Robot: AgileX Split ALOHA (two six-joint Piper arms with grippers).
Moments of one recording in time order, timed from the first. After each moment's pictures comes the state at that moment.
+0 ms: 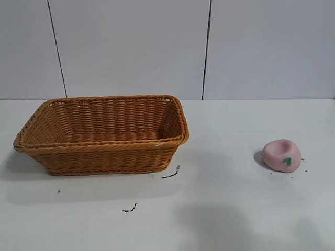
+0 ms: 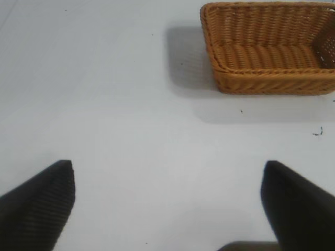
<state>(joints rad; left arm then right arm) -0.01 0.00 -0.50 -0.01 1.06 -0.03 -0.03 0.81 -0.80 -0.02 0.92 0.01</state>
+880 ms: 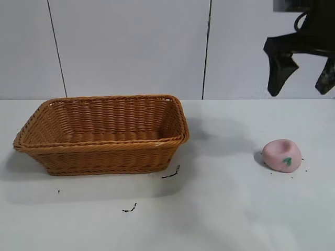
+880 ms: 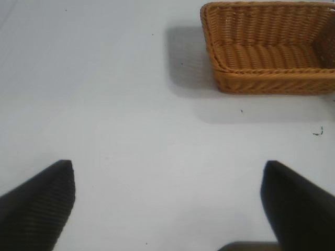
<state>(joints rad) -0.01 0.00 -0.50 -0.01 1.06 -0.03 0.12 1.83 -1.37 -0.02 0.89 -0.03</state>
